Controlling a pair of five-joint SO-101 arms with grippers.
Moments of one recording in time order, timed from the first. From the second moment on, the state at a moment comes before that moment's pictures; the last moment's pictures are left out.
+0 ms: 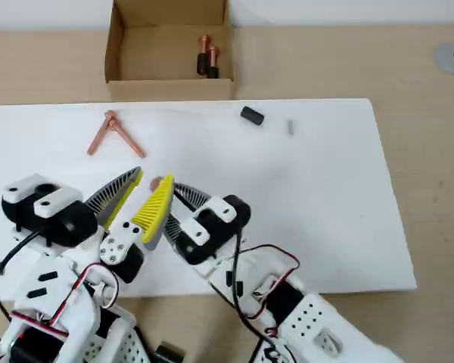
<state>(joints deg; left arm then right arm) 21.5 -104.3 60.7 53.1 1.2 -50.0 -77.6 97.5 -9.8 -7.0</state>
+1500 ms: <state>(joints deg) -13.4 -46.3 39.6 67.8 -5.4 -24.5 17.0 -3.9 19.7 -3.4</state>
